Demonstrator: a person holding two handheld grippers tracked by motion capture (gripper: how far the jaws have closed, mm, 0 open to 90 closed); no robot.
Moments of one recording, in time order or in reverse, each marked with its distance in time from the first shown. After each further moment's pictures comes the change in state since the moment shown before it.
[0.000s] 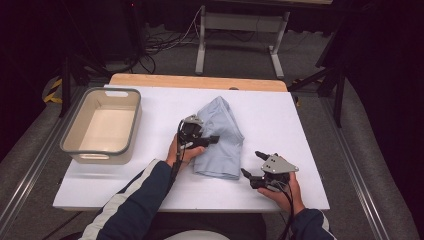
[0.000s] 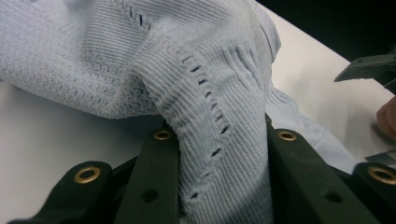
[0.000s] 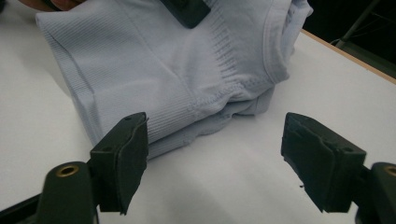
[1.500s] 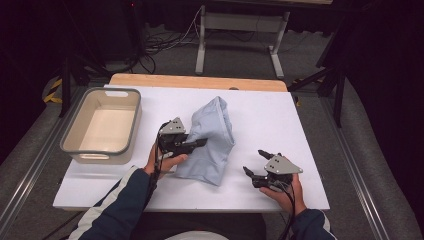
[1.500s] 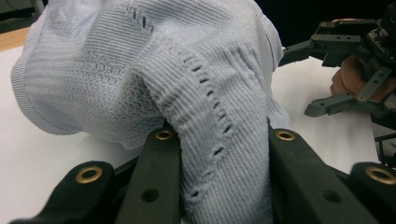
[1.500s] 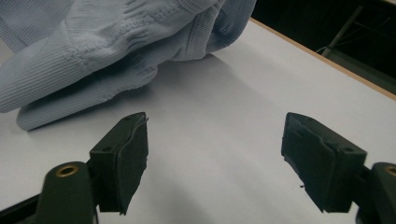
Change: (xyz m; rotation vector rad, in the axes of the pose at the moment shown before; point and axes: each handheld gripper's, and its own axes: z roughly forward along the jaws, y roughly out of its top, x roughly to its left) left arm -0.026 -0.009 -0.072 -0.107 0.012 0.226; right arm -0.002 0.001 -0.007 -0.042 -0.036 0.003
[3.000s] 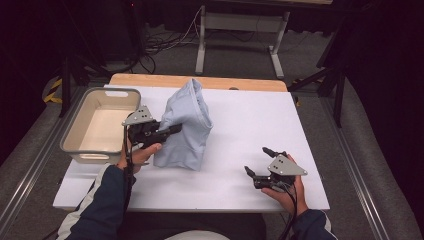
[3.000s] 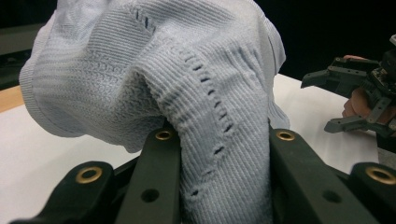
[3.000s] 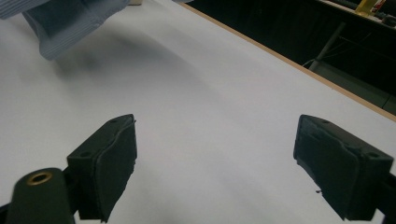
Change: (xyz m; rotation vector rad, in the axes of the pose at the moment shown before) left arm 0.023 0.012 -0.074 -0.117 0.093 -0.019; right arm -0.001 0.003 -0.007 -0.051 -0.032 0.002
